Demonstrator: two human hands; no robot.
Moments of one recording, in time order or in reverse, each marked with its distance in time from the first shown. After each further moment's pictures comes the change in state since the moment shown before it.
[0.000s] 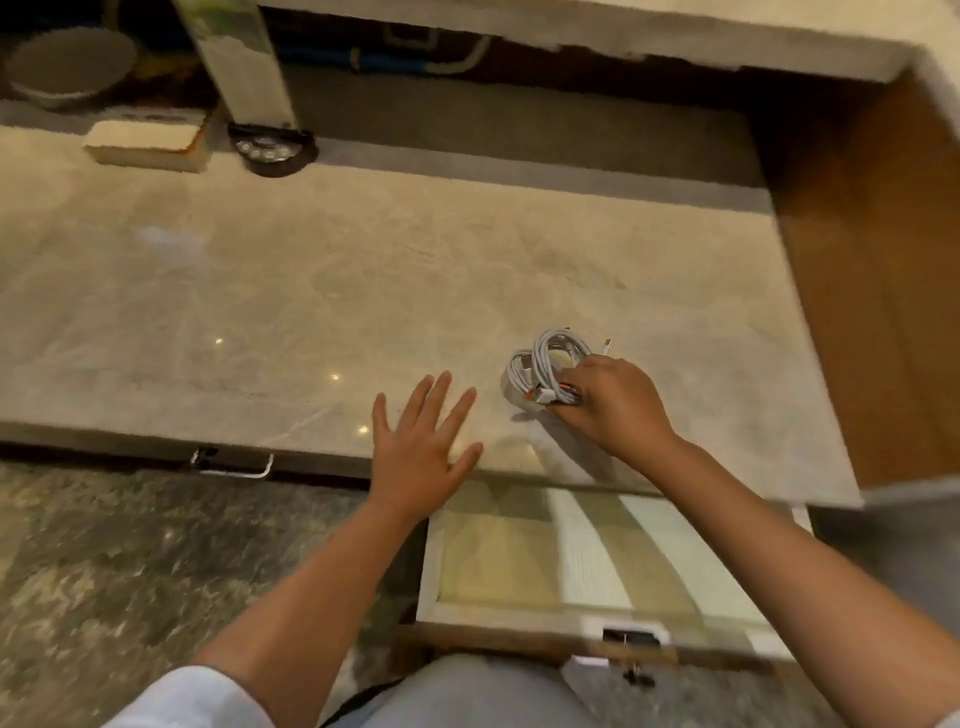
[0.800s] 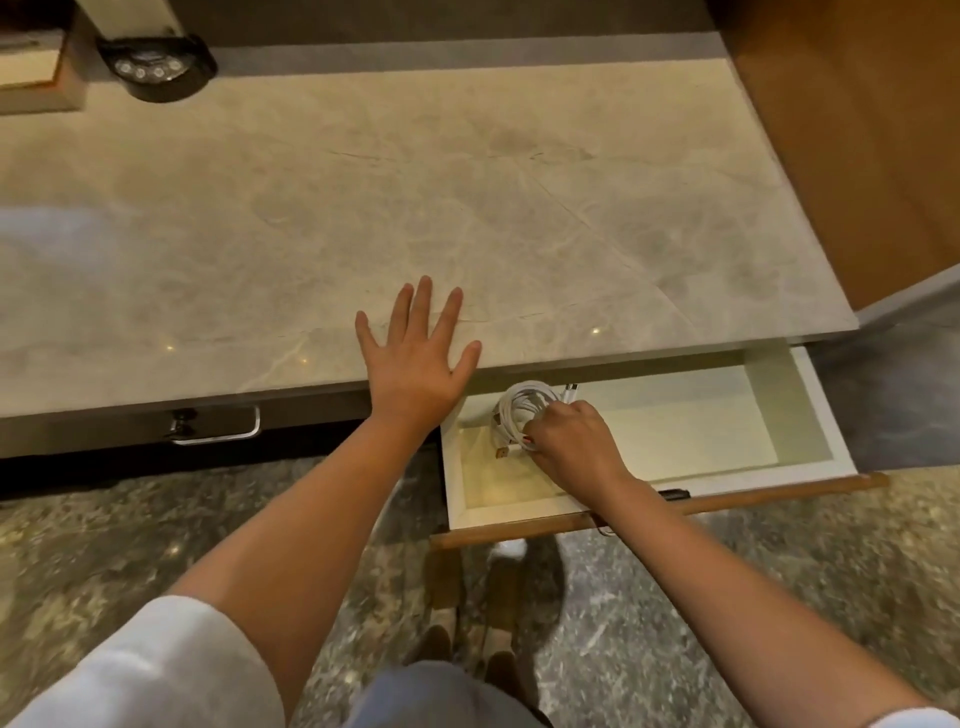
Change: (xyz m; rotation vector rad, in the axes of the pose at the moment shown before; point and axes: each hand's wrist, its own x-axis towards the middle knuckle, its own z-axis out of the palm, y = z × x) left_hand 0.002 -0.003 0.001 -0.043 -0.059 0.024; right_hand -0.115 -0.064 0.123 -0.182 -0.243 0.116
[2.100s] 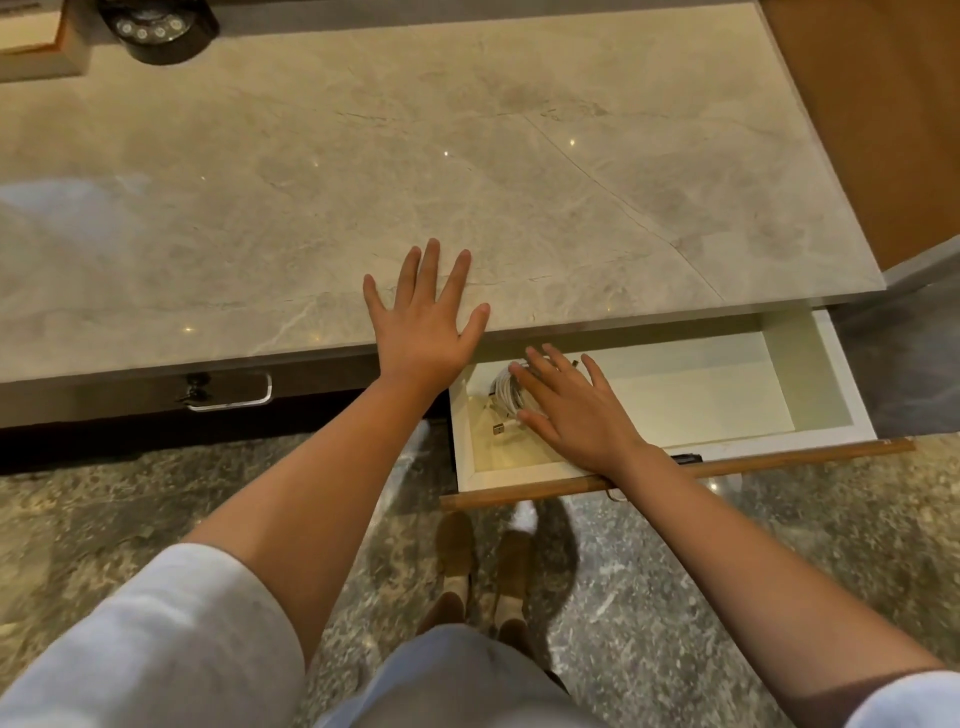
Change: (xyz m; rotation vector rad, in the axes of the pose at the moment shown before) left_hand -0.001 0.000 0.003 -0.003 0.012 0.004; right_hand -0.006 0.007 0.011 0.109 -0.107 0.014
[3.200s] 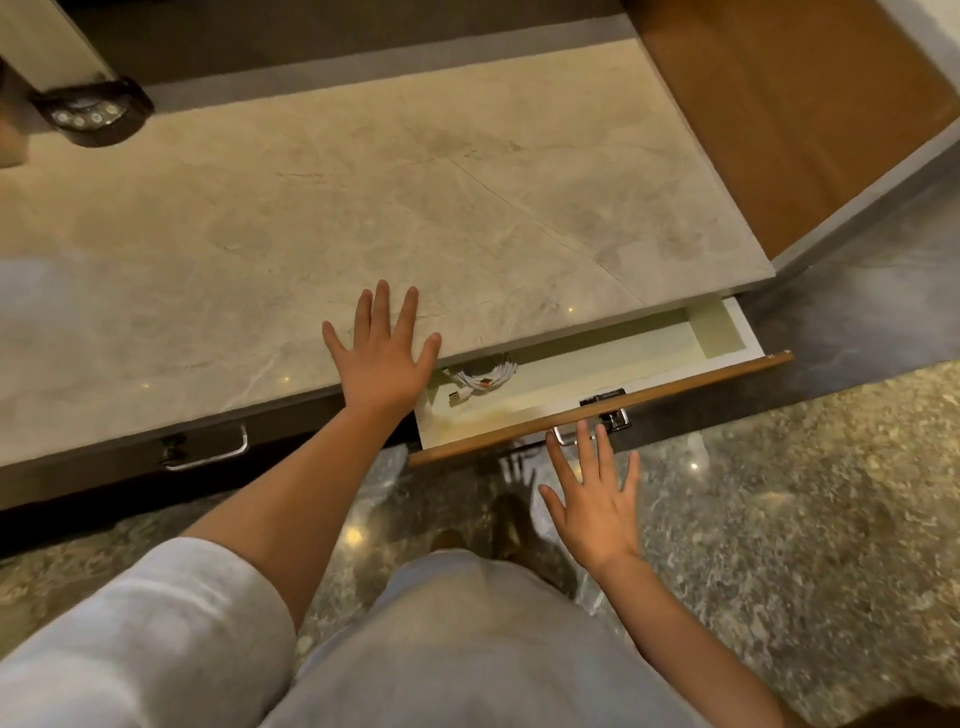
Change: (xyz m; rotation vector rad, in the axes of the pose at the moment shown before) left_hand 0.000 0.001 -0.014 0.017 -0.143 0.006; right_hand -0.101 -0.022 0.063 -0.029 0.193 0.537
